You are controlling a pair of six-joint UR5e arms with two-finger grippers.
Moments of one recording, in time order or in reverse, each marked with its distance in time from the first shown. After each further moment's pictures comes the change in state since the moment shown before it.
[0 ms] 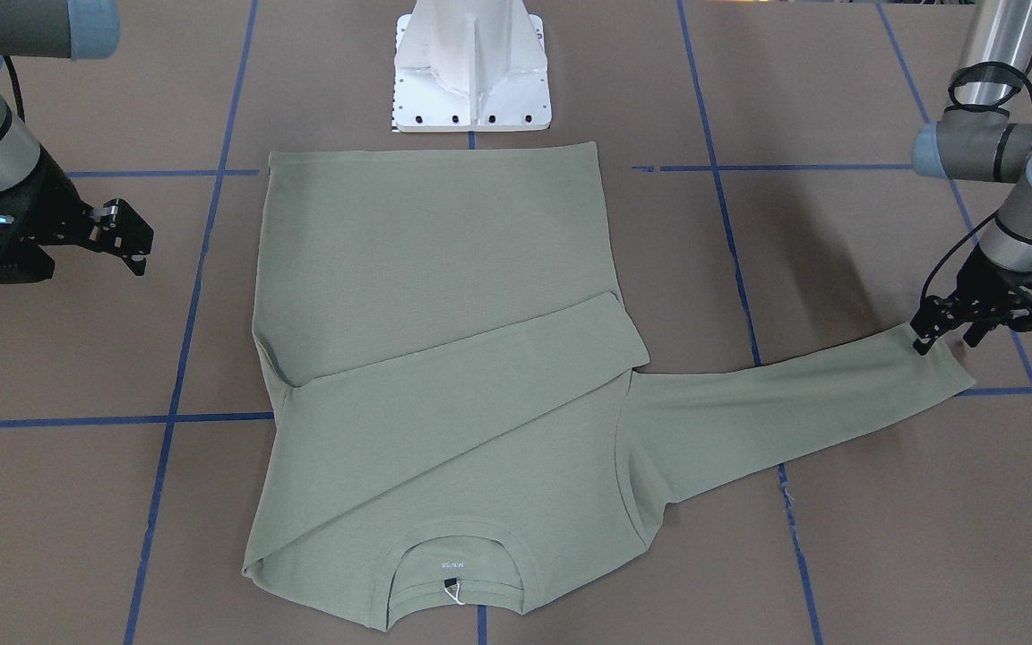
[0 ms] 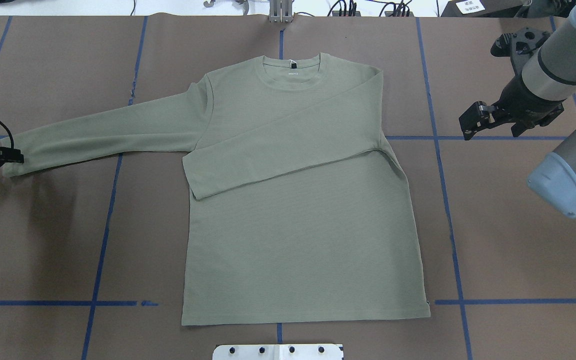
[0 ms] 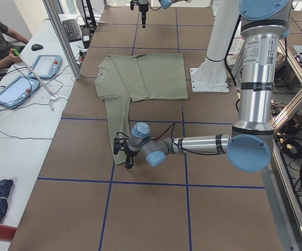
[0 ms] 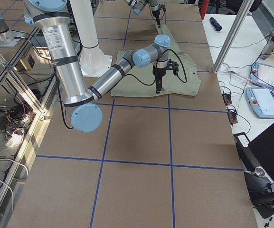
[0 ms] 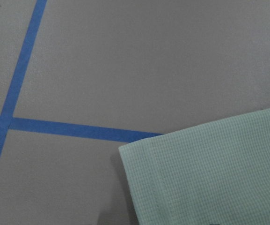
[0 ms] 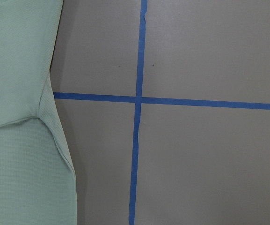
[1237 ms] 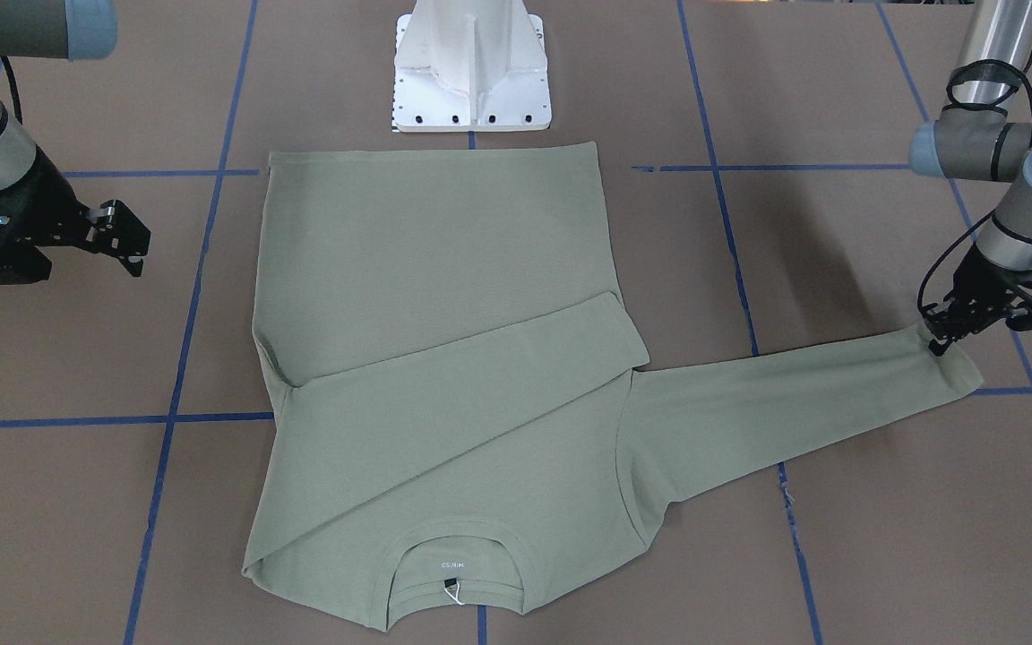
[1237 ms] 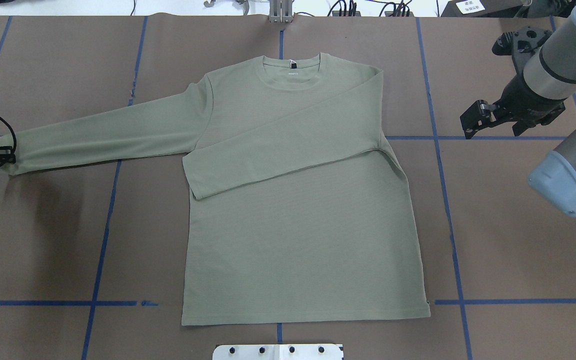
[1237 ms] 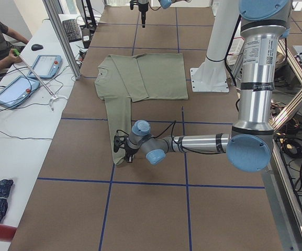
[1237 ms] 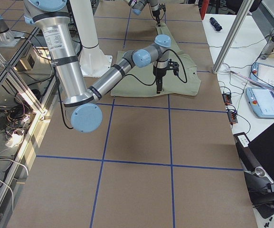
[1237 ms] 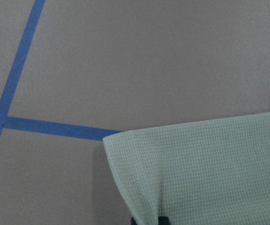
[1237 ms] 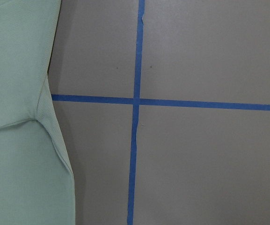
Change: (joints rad) left arm 0.003 0.002 -0.042 0.003 0.000 -0.030; right arm 0.005 0.000 -0.002 0.000 -0.001 0.000
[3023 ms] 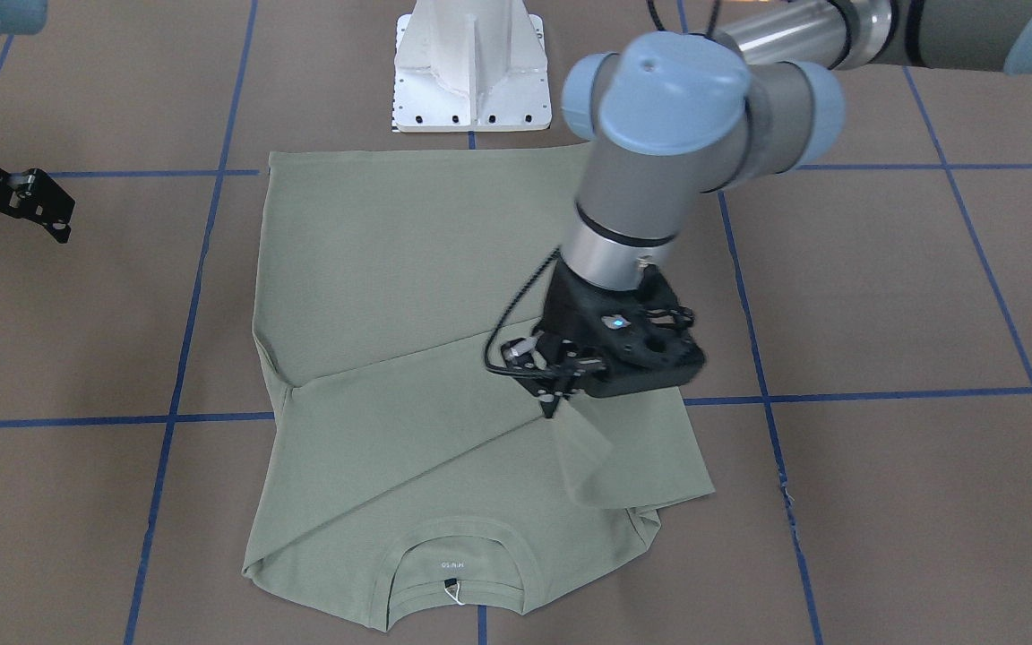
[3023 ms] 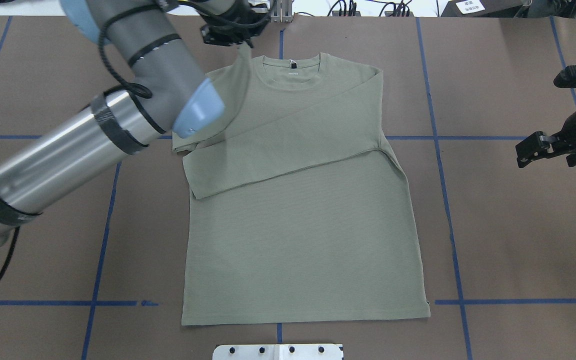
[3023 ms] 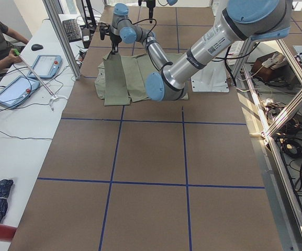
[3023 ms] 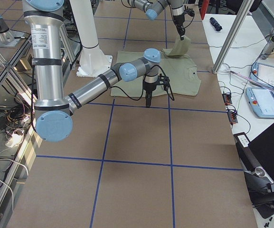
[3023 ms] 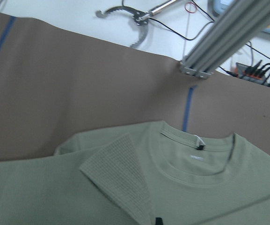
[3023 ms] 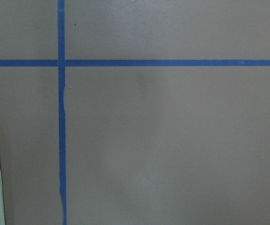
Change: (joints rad) left arm 0.211 -1.054 0.014 0.802 0.011 -0.417; right arm 0.048 -0.256 0.091 0.094 0.016 -0.012
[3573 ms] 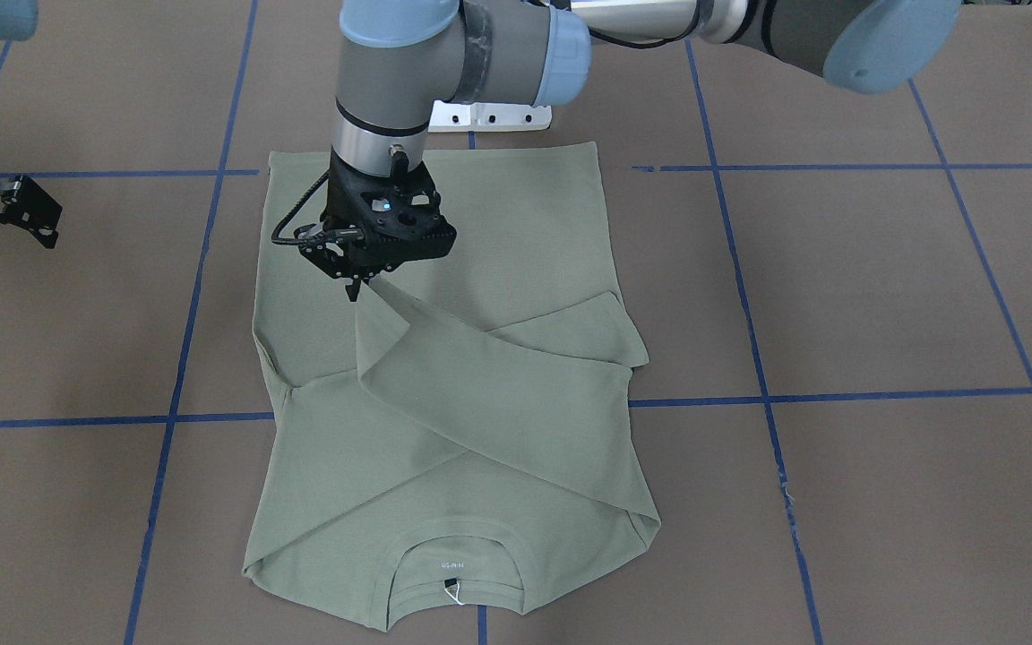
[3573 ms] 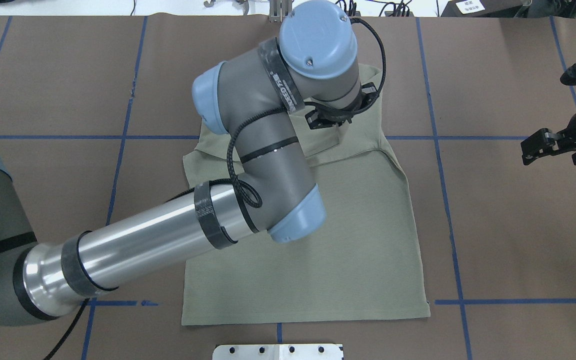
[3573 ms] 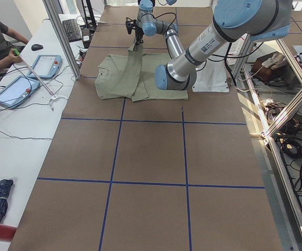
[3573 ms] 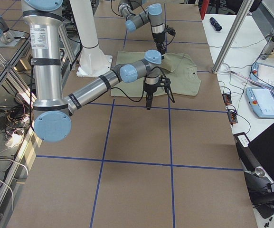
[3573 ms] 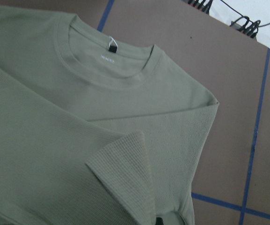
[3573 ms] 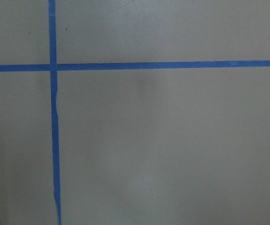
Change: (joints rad) left arm 0.232 -0.080 0.017 -0.003 0.137 -0.207; right arm 0.013 -0.003 -0.006 0.001 0.000 0.002
